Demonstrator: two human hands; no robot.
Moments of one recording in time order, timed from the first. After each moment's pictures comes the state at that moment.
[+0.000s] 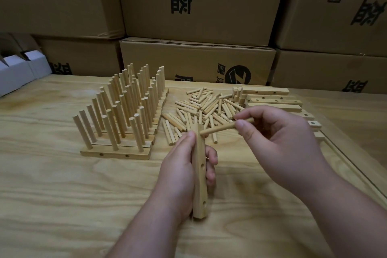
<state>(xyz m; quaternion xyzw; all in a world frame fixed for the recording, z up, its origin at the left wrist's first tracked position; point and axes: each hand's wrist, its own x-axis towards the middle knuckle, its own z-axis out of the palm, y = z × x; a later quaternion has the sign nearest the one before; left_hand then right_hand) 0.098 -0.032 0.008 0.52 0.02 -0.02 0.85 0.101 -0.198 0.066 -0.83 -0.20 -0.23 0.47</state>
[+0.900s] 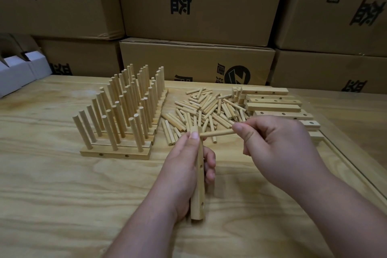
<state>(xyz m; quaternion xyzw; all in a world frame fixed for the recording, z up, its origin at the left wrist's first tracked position) 0.097 -0.030 0.007 0.58 0.00 -0.02 0.81 0.101 -0.198 0.066 -0.88 -0.18 -0.26 0.35</state>
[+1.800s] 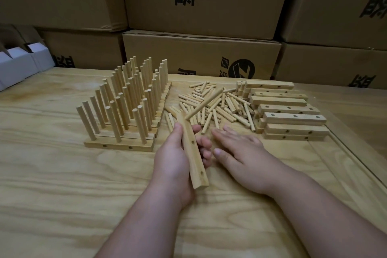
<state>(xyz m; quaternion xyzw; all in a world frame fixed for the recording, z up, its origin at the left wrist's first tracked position) 0.103 -0.028 0.015 0.41 0.13 -0.01 0.90 0.143 -0.192 -0.001 -0.95 -0.25 0.00 0.17</state>
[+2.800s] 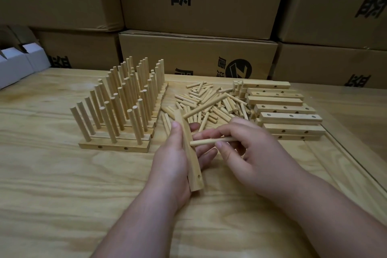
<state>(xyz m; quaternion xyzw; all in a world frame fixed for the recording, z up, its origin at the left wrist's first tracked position) 0.102 -0.032 0.016 0.44 0.12 0.00 0.89 0.109 -0.192 0.036 -0.87 -0.32 -0.16 0.33</state>
